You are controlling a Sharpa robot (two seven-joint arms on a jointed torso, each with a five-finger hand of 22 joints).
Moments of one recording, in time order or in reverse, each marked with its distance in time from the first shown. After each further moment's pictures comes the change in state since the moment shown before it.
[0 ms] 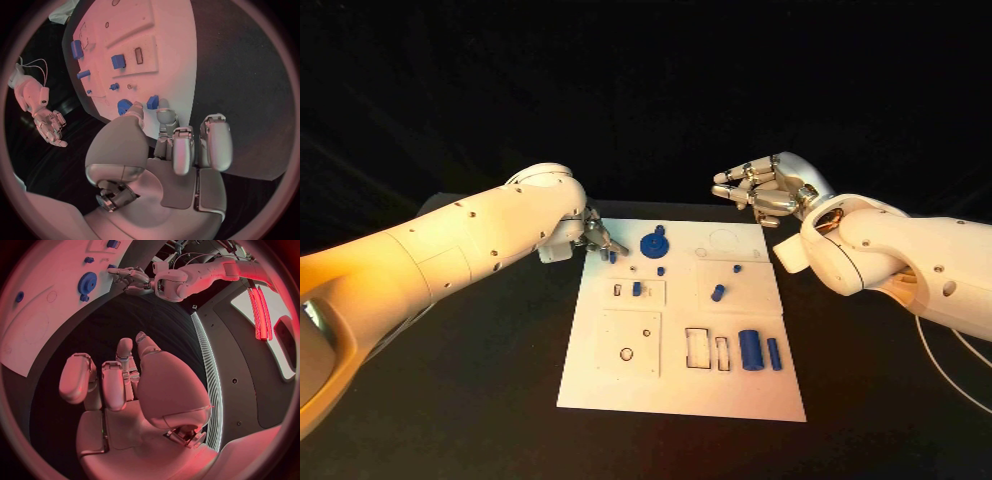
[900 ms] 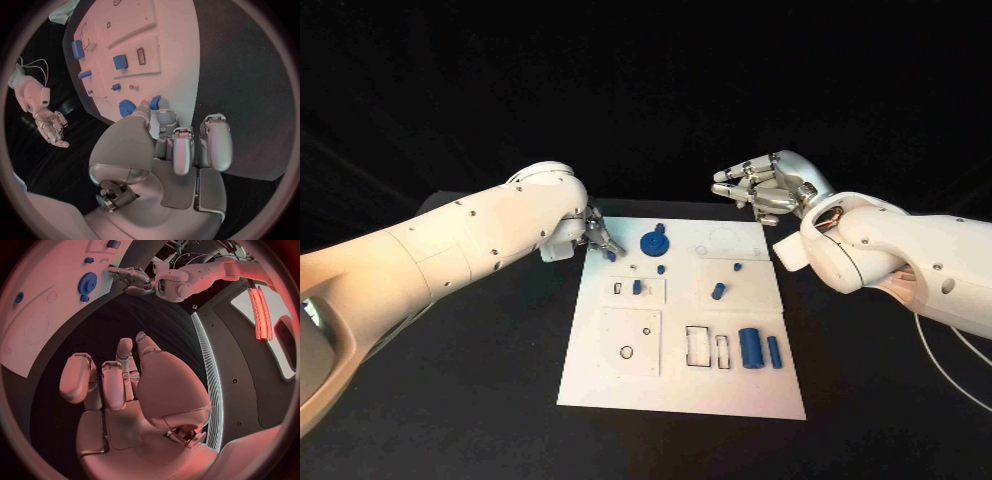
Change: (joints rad) left arm 0.000 -0.003 0.000 0.015 0.004 -0.007 -0.003; left_hand 0.133 0.072 0.025 -0.058 0.000 0.009 -0.009 0.027 0.002 0.007 -0.007 0.016 0.002 0.000 0.000 0.000 0.000 0.000 0.000 0.000 0.000 0.000; right arm 0.000 0.004 0.000 -0.006 0.000 0.005 -0.002; right_hand 0.000 0.000 0.000 0.000 0.000 0.000 0.000 0.000 0.000 0.000 0.000 -0.003 -0.003 0.000 0.000 0.000 0.000 0.000 -0.004 -0.004 0.000 -0.002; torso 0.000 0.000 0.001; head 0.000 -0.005
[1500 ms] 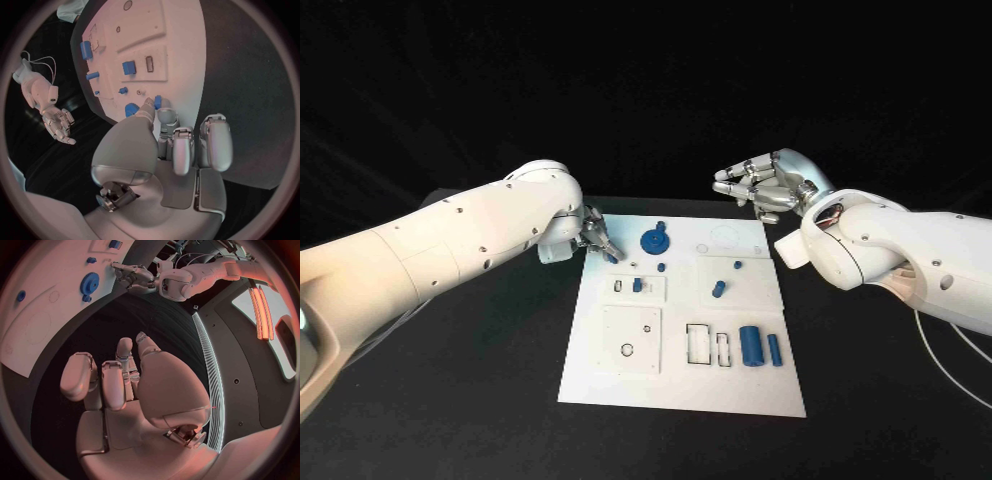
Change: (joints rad) left arm 0.000 -0.041 0.000 0.058 0.069 0.005 0.001; left_hand 0.129 0.027 0.070 -0.097 -0.055 -0.002 -0.012 0.022 0.007 -0.005 -0.019 -0.014 -0.017 -0.004 -0.011 0.000 0.000 0.000 0.000 -0.008 -0.004 0.001; right arm -0.001 0.005 0.000 -0.016 0.000 0.012 -0.009; right_hand -0.010 0.010 -0.012 0.007 0.000 -0.002 0.002 0.000 -0.001 -0.011 0.003 -0.005 -0.009 0.000 0.000 -0.011 0.000 0.015 -0.009 0.002 -0.016 -0.022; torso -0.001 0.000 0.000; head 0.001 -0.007
